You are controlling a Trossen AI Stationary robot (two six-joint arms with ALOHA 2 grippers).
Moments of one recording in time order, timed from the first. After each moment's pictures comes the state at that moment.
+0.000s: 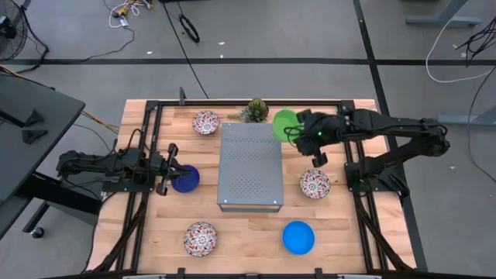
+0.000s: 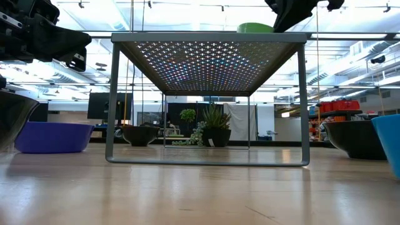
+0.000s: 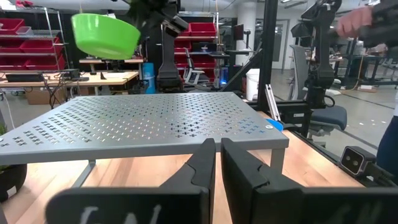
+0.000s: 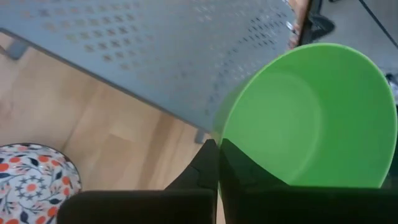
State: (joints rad) left arm -0.09 0.01 0.01 0.08 0.02 -0.02; right arm -0.03 1.24 1.34 -1.04 0.19 -0.61
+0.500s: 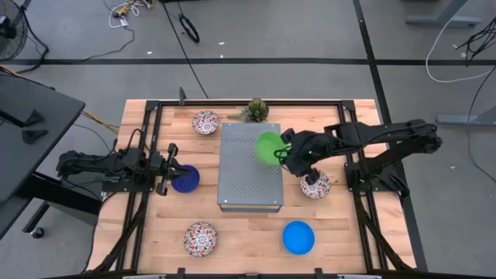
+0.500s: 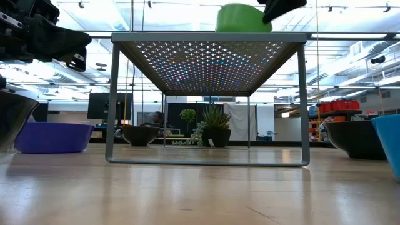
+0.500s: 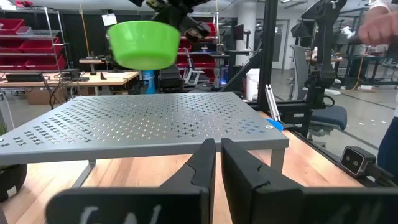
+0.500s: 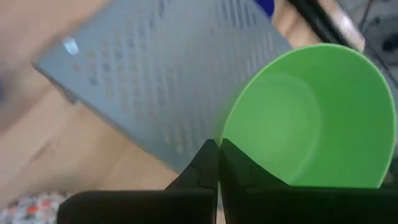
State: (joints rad) left arm -0.09 0.01 0.01 0.08 0.02 -0.02; right arm 0.11 1.34 1.36 -0.91 0.09 -0.66
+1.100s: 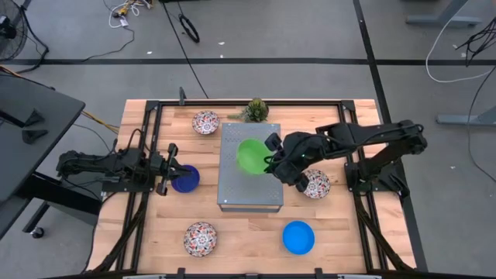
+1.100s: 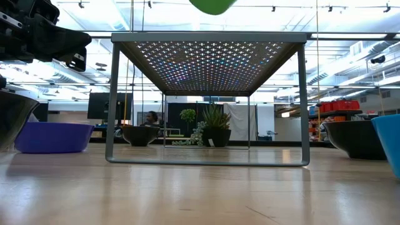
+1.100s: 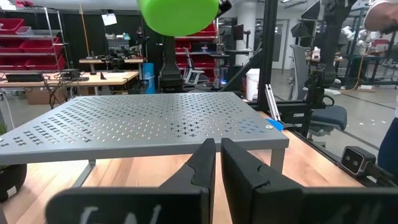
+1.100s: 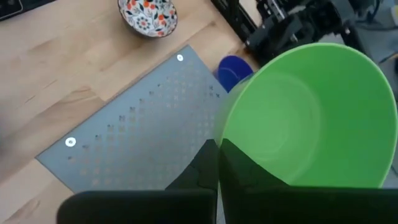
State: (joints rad) left arm -0.09 0.01 0.01 0.08 0.02 -0.02; right arm 0.19 1.52 1.65 -0.91 0.02 -0.74
